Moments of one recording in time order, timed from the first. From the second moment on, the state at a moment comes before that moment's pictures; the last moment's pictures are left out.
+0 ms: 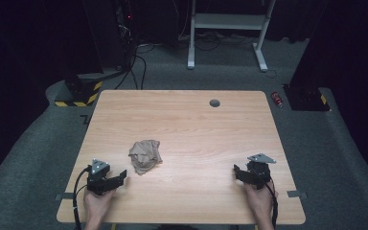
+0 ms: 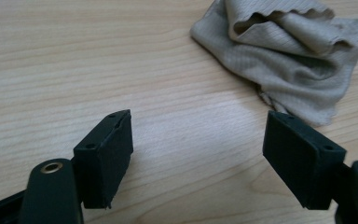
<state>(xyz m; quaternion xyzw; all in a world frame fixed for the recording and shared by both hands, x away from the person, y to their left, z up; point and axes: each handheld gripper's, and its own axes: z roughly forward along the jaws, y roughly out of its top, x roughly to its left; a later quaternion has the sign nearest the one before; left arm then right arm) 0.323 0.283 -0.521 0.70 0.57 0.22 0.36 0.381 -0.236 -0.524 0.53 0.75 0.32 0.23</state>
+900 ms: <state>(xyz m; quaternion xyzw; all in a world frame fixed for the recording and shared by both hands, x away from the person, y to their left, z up) 0.362 0.231 -0.507 0.73 0.53 0.20 0.37 0.381 -0.236 -0.524 0.53 0.75 0.32 0.23</state>
